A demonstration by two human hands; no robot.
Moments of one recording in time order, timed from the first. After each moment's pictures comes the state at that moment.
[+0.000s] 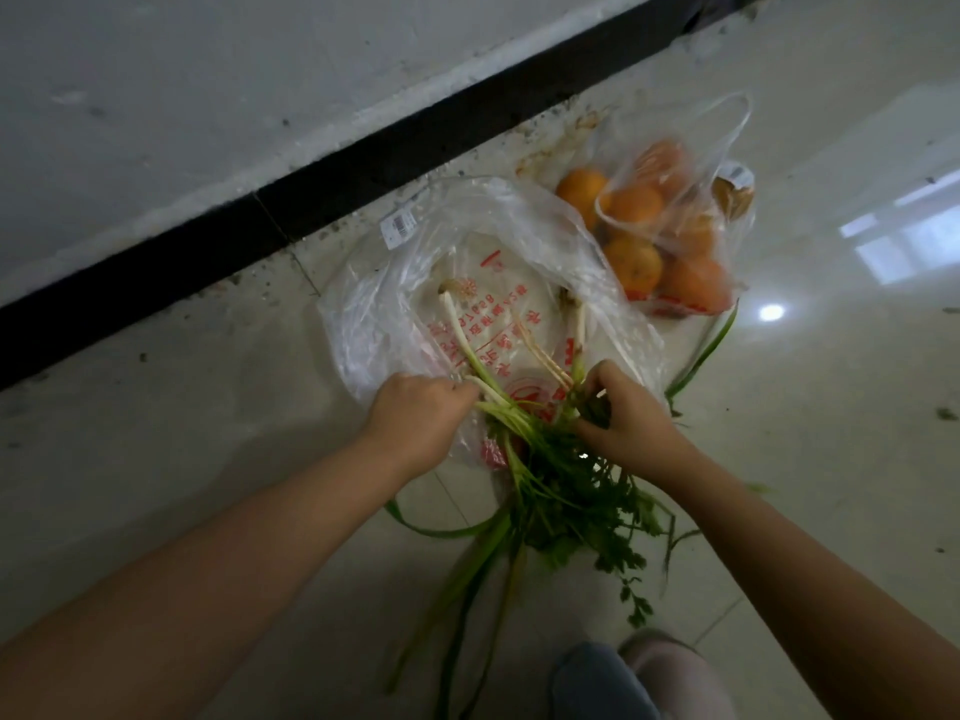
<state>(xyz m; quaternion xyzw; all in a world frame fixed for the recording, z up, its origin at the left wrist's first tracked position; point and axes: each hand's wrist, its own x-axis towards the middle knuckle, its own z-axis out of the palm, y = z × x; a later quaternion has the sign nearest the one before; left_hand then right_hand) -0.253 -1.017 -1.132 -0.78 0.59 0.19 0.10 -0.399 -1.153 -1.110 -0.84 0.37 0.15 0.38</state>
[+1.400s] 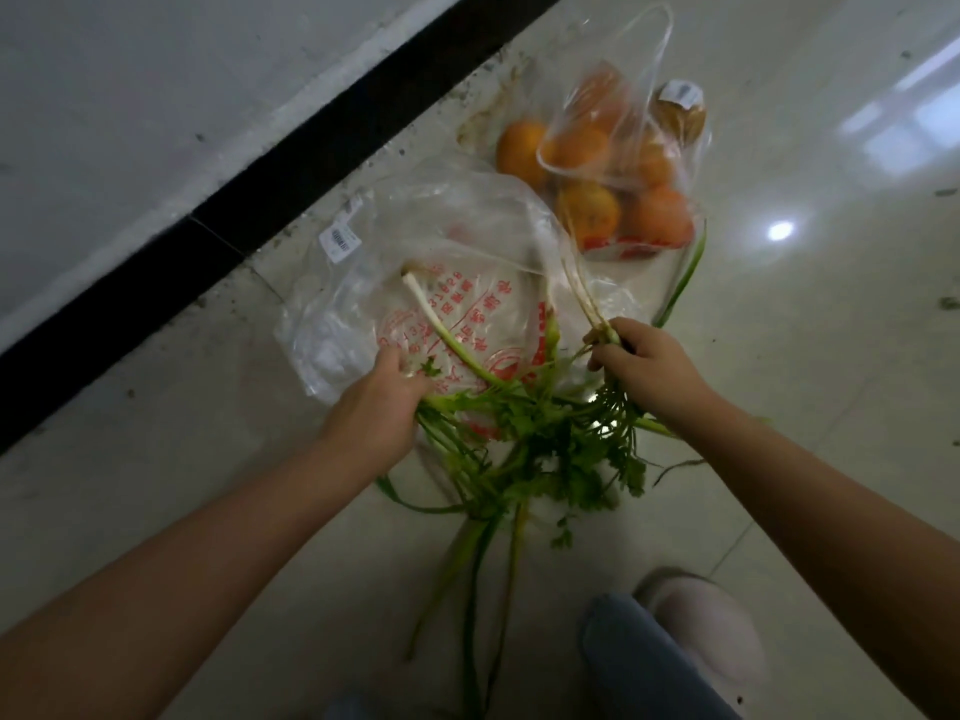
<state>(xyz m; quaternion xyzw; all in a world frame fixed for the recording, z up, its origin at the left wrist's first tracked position) -0.253 -1.006 -1.121 -0.81 0.50 0.31 0.02 -0.423 -1.166 -1.102 -0.70 0.53 0.04 0.48</state>
